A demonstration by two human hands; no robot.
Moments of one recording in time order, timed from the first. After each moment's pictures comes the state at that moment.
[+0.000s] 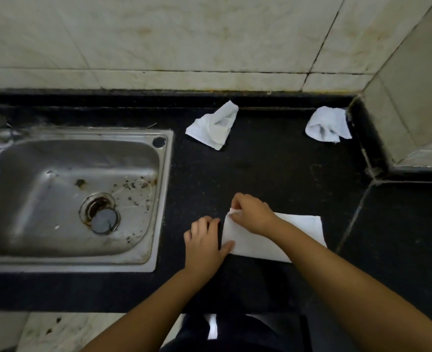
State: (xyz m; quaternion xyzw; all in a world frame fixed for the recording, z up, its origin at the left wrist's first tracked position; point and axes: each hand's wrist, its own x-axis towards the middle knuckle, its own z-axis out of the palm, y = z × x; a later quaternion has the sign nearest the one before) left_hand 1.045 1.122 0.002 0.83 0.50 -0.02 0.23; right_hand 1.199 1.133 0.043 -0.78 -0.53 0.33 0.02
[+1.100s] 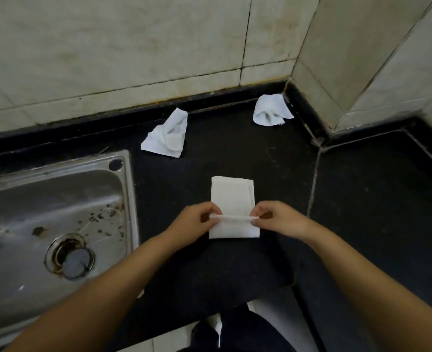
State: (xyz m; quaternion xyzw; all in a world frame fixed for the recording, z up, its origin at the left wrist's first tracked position) left_hand 1.071 1.188 0.039 0.84 0.25 -0.03 0.48; right_hand 1.252 1.025 0.060 -0.77 -0.36 0.45 0.27
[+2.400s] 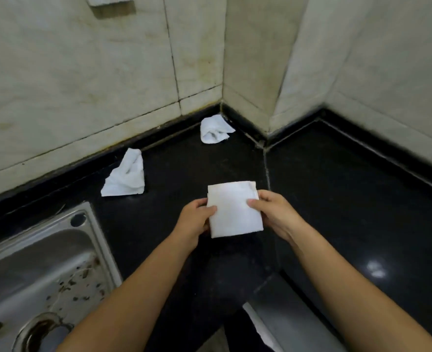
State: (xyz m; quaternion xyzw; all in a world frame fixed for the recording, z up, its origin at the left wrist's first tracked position) left_hand 1.133 1.157 0.084 0.57 0.37 -0.02 0.73; right_hand 1.225 0.991 0.102 -0.72 -0.02 0.35 0.60
